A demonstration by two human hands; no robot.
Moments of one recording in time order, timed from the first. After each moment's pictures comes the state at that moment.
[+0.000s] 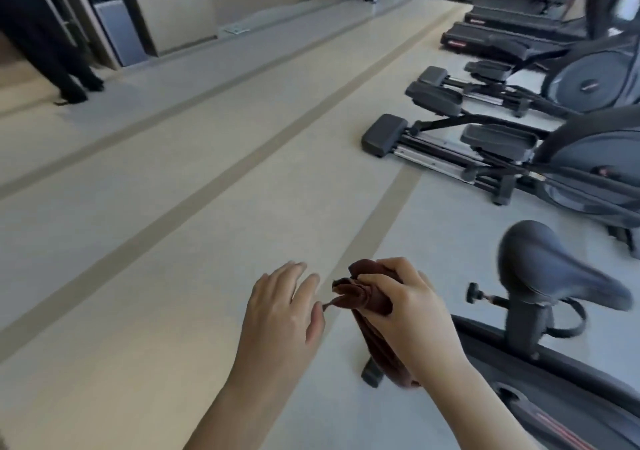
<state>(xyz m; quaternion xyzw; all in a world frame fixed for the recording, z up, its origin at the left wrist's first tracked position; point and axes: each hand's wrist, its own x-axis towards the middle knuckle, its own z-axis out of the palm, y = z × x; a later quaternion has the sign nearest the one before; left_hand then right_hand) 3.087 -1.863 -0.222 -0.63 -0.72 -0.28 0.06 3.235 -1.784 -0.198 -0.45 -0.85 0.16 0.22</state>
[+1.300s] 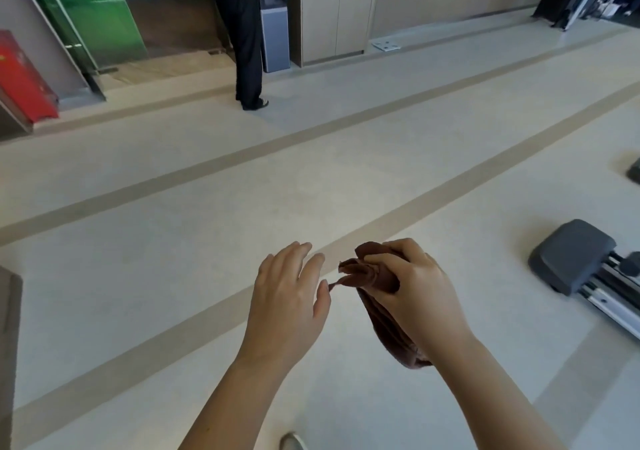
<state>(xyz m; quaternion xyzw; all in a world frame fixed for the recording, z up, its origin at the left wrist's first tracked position) 2.434 -1.463 -0.220 -0.45 -0.85 -0.25 0.11 2.539 -1.328 -0.198 -0.27 -0.92 0.21 0.17</state>
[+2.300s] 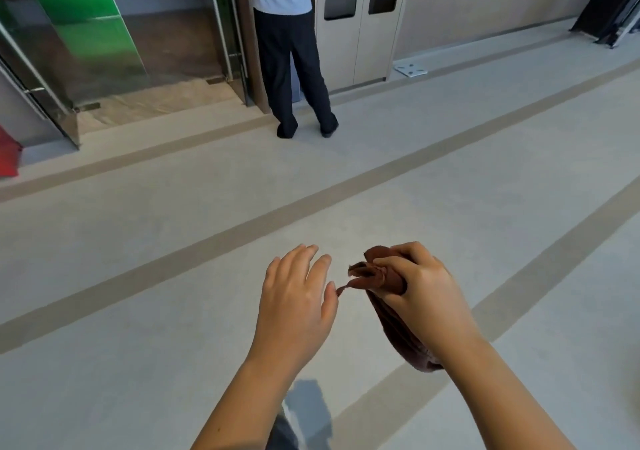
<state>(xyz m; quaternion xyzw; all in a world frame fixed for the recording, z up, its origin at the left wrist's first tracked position) 1.839 -1.063 -0.226 -0.43 -0.86 -0.24 0.09 1.940 -0.920 -0.212 -0.26 -0.93 0.21 0.15</state>
